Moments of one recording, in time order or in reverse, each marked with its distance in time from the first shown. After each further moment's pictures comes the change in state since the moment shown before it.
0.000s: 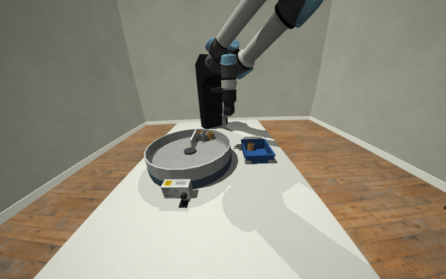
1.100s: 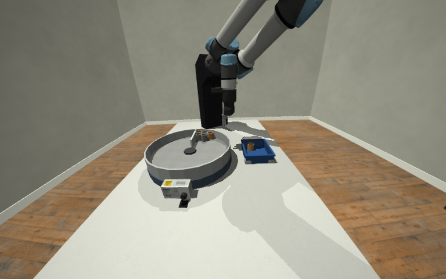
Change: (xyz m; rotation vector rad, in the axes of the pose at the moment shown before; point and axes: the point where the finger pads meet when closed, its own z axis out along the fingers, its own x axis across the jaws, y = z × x) arm 0.000 0.000 0.000 0.000 0.000 0.000
